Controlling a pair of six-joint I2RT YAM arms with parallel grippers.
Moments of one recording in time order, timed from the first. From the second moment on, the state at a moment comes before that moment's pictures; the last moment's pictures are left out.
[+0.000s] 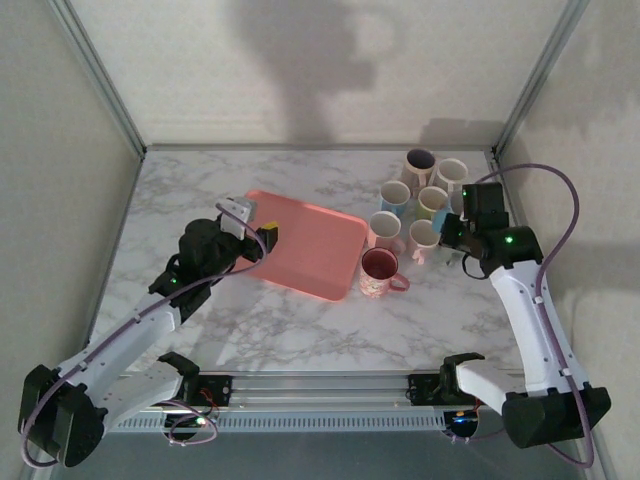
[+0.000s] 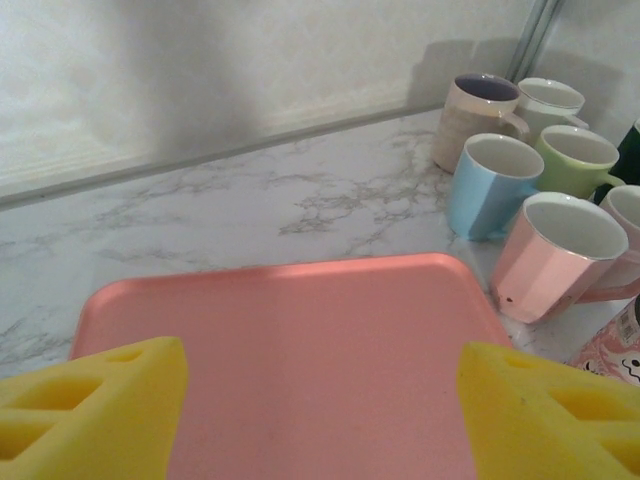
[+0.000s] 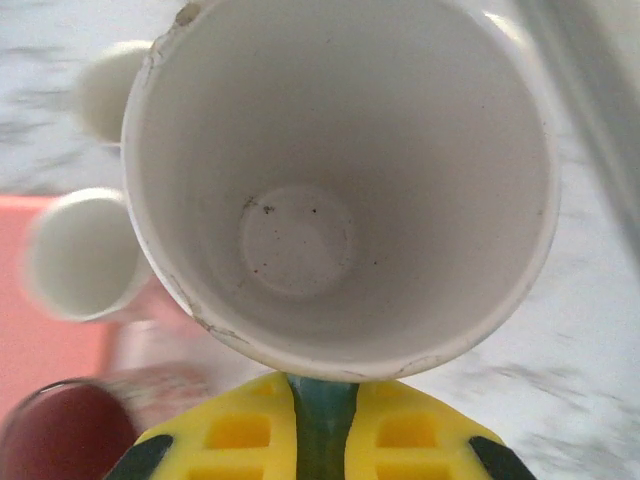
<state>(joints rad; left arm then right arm) -0.44 0.98 0.65 0.08 0.06 -0.06 0.16 1.08 1.21 -1.04 0.21 0.35</state>
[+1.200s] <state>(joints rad) -0.43 1.04 0.65 0.08 0.09 -0.05 -0.11 1.32 0.85 -0.62 0.34 0.31</state>
